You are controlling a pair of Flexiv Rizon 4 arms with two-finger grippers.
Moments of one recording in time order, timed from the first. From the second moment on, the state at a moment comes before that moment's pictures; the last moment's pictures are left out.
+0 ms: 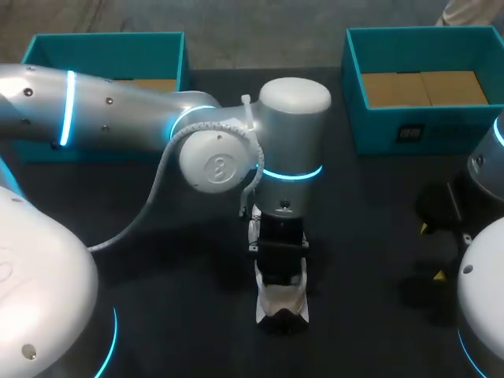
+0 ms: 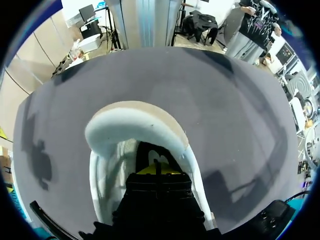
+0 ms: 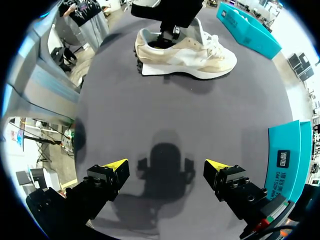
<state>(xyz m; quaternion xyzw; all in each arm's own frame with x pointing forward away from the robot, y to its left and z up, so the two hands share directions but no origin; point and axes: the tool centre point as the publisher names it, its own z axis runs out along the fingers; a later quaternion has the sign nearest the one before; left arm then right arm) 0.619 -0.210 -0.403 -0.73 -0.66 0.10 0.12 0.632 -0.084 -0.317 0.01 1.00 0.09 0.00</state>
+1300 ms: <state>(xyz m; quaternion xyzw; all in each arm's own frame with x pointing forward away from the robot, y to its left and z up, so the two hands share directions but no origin) 0.613 -0.208 -0.396 -0.73 -0.65 0.10 0.18 0.632 -0.084 -0.317 0.01 1.00 0.09 0.00</state>
